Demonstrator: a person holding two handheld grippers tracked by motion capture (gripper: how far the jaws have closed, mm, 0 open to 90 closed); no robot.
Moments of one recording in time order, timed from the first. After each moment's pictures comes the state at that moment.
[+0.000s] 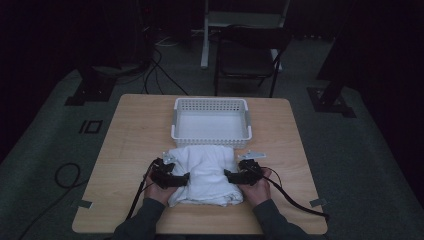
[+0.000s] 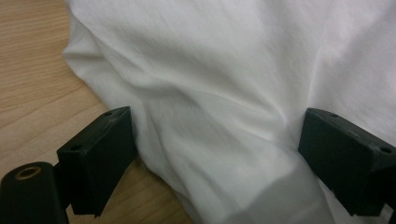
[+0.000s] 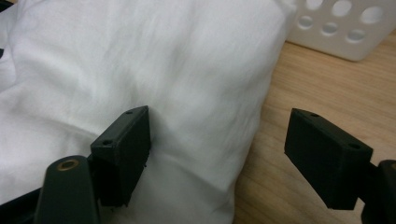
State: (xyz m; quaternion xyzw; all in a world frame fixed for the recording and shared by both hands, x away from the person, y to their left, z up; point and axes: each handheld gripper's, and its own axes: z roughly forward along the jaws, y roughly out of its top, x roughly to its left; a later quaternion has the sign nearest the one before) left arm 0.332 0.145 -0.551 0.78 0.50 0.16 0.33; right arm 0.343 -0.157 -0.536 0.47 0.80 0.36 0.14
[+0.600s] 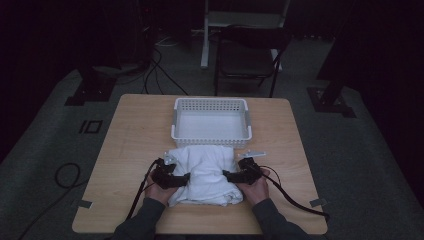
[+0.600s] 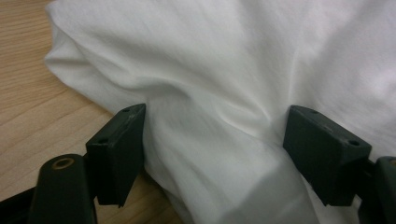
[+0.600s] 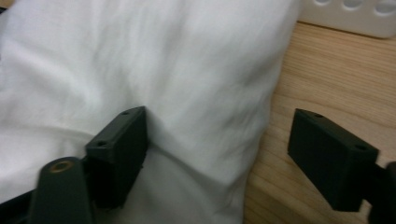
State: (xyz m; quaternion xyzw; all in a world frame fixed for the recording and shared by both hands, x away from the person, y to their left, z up) left arm 0.330 0.141 -0.548 0.79 0.49 0.15 0.33; right arm 0.351 -0.158 -0.543 0.49 0.79 0.36 0.10
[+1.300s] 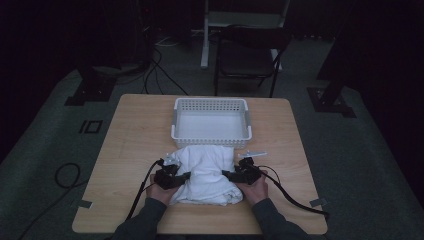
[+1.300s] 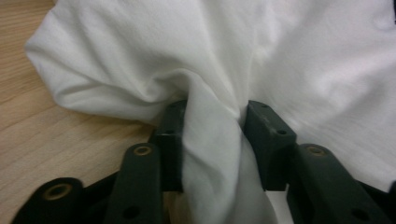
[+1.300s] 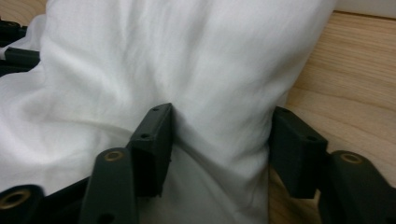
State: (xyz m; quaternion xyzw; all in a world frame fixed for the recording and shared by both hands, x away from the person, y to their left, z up) left arm 0.329 0.140 -0.549 0.79 0.47 0.09 0.38; right arm 0.353 -0.159 -0.546 0.48 0.79 0.39 0.04
